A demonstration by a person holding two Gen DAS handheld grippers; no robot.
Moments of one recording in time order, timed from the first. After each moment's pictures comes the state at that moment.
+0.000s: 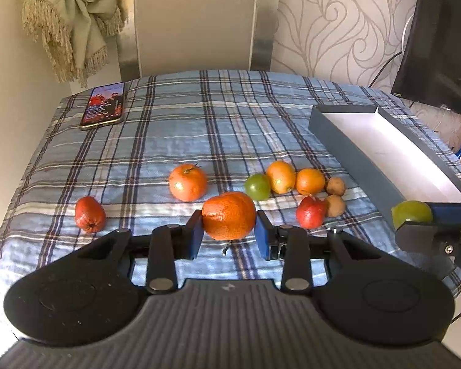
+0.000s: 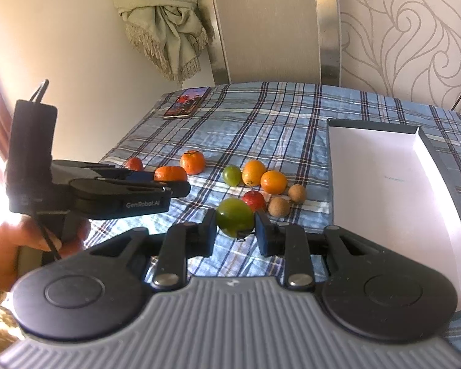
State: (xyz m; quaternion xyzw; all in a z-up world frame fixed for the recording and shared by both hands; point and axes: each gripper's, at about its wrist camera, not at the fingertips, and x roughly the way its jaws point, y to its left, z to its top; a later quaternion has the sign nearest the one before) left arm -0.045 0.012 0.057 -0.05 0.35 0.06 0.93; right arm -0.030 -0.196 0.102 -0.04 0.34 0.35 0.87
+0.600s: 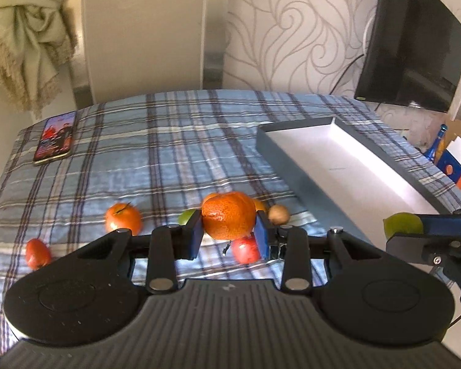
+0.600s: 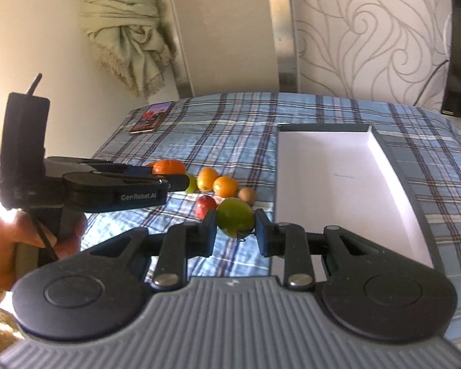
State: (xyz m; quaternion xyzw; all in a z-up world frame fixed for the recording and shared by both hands) left arm -0.016 -0.033 0.073 -0.03 0.33 -0.01 0.94; right arm -0.028 -0.238 0.109 -0.02 0.33 0.30 0.90
